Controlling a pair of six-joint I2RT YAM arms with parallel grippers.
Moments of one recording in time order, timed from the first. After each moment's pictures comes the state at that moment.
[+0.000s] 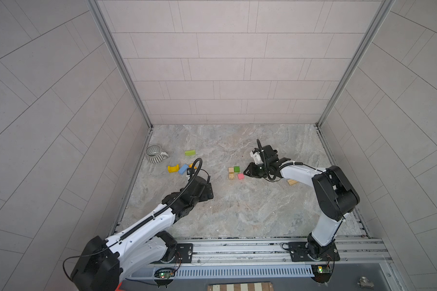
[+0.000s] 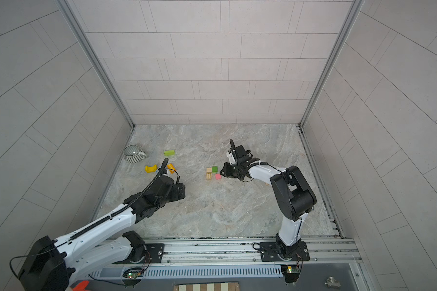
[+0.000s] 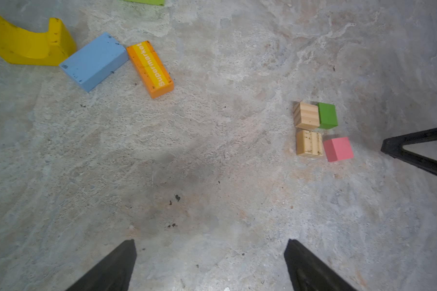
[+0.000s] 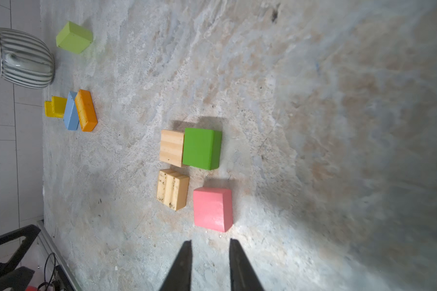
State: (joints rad) left arm -0.63 1.01 0.55 -0.40 -0.26 -0.69; right arm 0.43 1.75 1.06 -0.26 -0.37 0.52
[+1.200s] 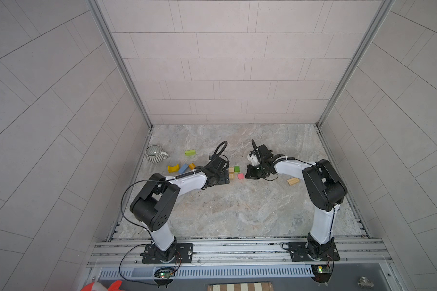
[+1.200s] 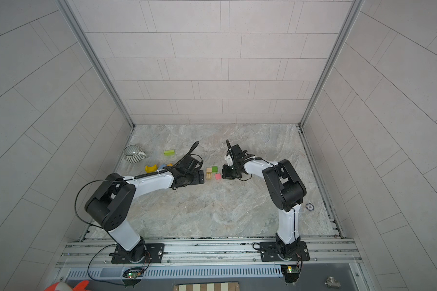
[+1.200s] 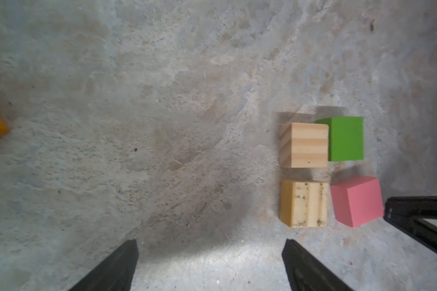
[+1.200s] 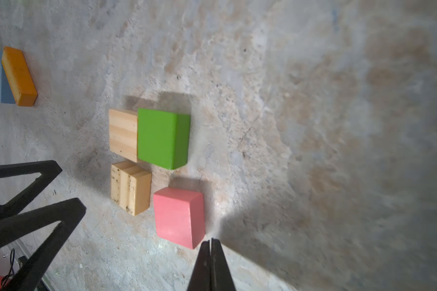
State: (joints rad) left arm -0.57 1.72 0.94 -0.30 -0.11 -0.64; right arm 0.43 1.92 1.18 -0.38 -0.38 0.43
